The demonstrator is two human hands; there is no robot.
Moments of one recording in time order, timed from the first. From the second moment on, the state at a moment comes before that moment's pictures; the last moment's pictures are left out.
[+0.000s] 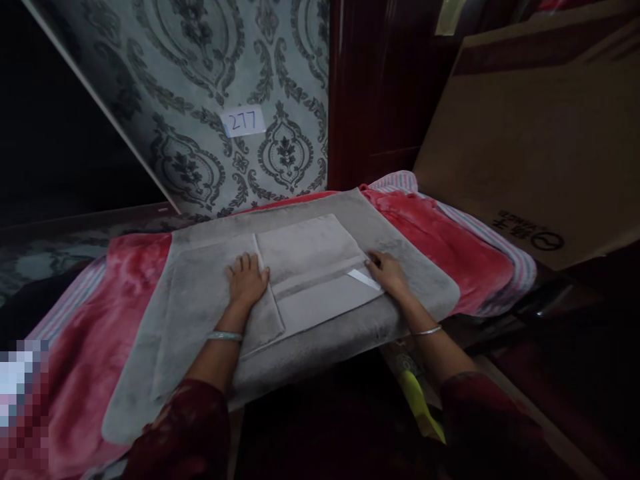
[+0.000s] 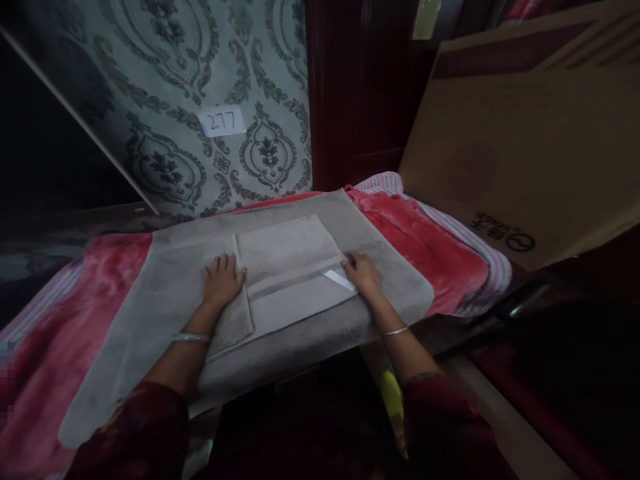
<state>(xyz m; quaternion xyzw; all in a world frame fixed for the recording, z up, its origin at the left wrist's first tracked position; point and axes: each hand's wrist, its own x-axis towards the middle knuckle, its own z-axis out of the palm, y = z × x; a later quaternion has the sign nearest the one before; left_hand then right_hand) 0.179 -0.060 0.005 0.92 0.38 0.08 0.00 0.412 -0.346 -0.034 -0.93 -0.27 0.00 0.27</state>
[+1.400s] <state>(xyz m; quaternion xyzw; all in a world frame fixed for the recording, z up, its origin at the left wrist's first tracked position) 0.225 -0.058 0.049 0.89 0.44 -0.03 0.03 0.419 -0.349 -0.072 -0.90 -0.30 -0.05 0.30</state>
